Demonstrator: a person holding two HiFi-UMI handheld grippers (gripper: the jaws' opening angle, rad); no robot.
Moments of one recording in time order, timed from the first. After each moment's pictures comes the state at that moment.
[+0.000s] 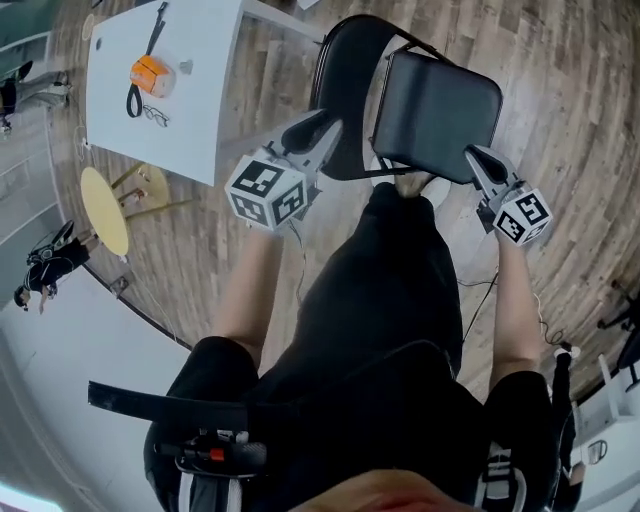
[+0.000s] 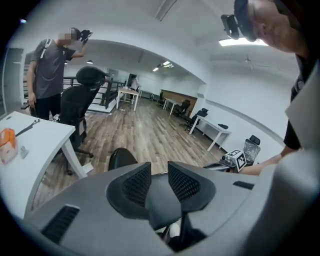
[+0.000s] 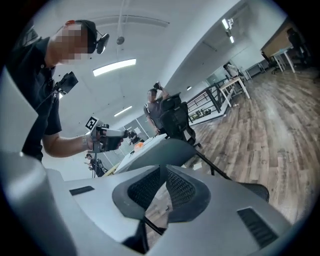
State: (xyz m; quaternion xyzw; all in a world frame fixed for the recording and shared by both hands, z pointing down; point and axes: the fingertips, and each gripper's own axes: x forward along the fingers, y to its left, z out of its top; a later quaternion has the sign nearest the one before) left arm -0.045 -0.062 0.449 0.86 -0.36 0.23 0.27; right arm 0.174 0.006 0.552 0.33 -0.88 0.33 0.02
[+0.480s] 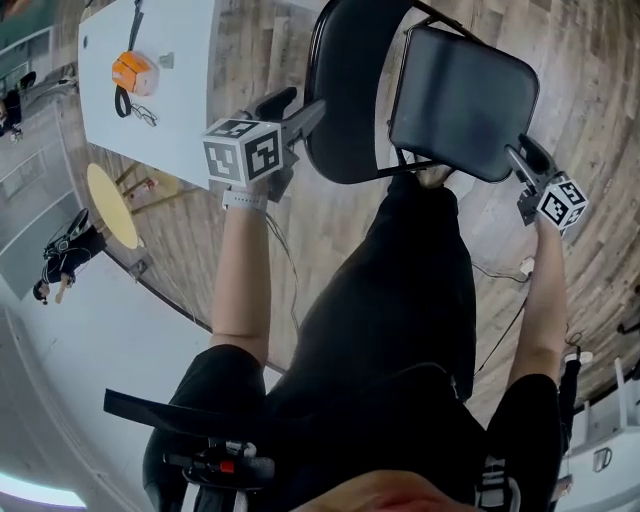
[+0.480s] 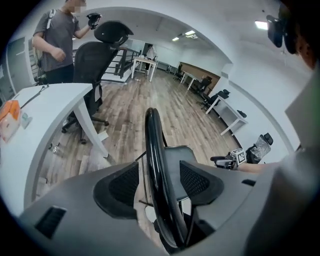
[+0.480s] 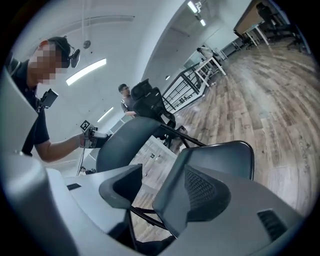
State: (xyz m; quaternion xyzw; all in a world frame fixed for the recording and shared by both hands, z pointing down) left arm -0.122 -0.094 0.575 0.76 -0.37 0.36 0.38; right arm 0.242 0.012 0.742 0.36 -0.82 0.45 0.03
